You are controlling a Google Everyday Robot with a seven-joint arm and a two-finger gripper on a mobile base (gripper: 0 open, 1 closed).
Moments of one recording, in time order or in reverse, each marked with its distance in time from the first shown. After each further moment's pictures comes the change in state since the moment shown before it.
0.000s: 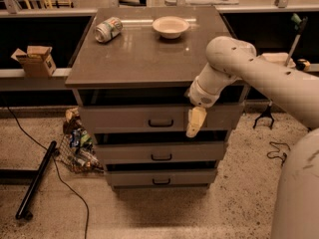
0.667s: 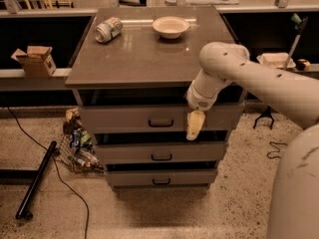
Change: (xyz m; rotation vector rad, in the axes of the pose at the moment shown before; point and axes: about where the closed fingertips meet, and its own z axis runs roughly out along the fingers) arm 0.009 -0.002 0.012 0.021 0.067 -0.029
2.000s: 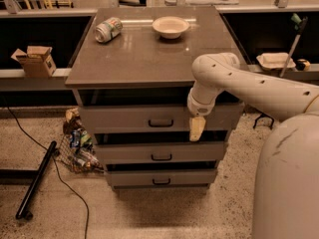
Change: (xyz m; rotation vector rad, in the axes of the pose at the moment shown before) arm 0.033 -0.013 0.039 0.019 0.137 -0.049
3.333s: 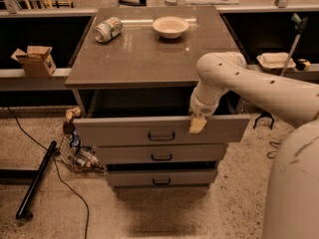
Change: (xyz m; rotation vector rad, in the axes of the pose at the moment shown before) arm 0.001 0.009 -0.015 0.011 -0.021 0.027
